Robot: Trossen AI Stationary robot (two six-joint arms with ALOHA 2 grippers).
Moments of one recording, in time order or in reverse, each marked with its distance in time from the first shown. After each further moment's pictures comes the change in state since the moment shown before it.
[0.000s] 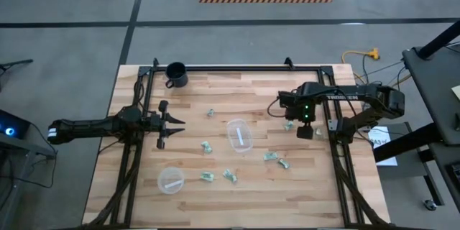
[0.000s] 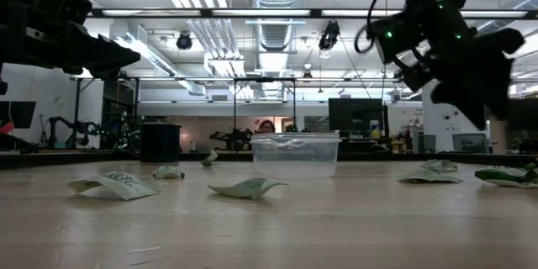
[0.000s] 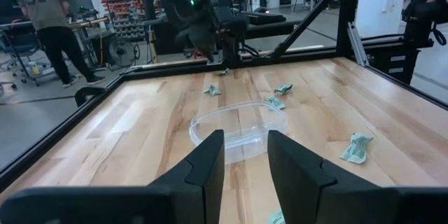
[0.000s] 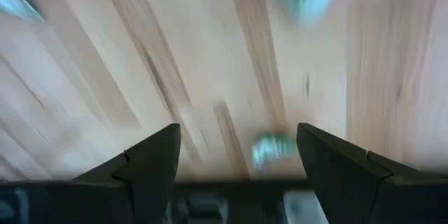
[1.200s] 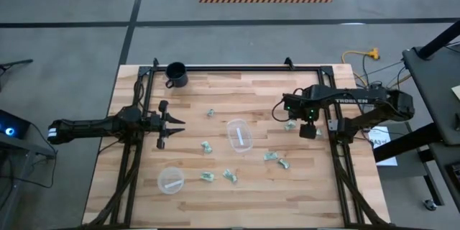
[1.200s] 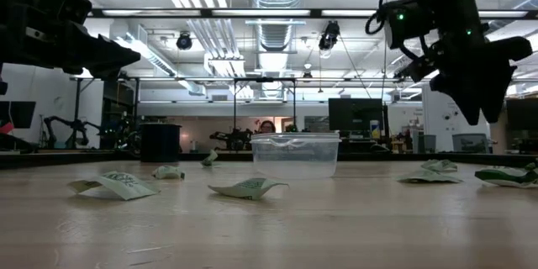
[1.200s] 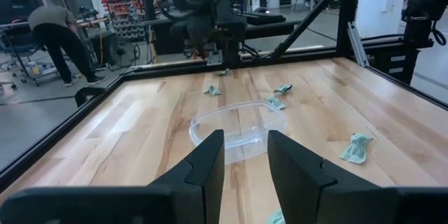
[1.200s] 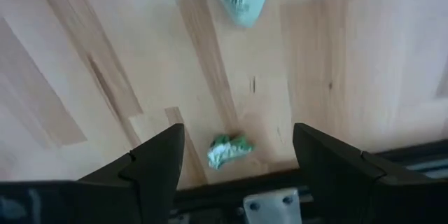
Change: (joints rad) left arm 0.000 0.000 0.000 0.001 0.000 0.000; right arm 0.052 -0.092 -0.043 0.005 0.194 0.063
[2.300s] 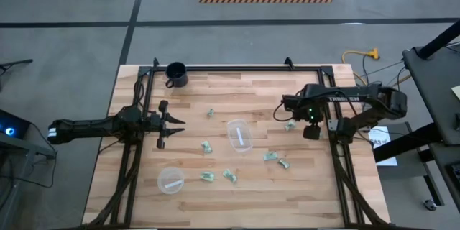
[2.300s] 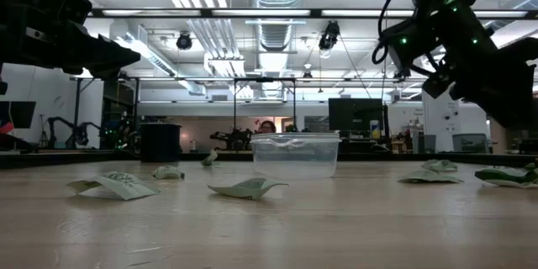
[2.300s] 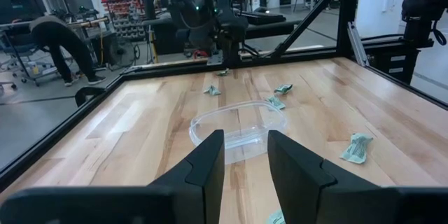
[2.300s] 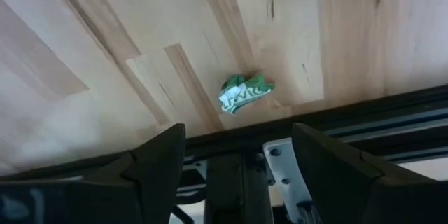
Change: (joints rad) left arm 0.000 0.000 0.000 0.000 0.000 0.000; right arm -0.054 0.079 -0.019 -0.128 -0.054 0.032
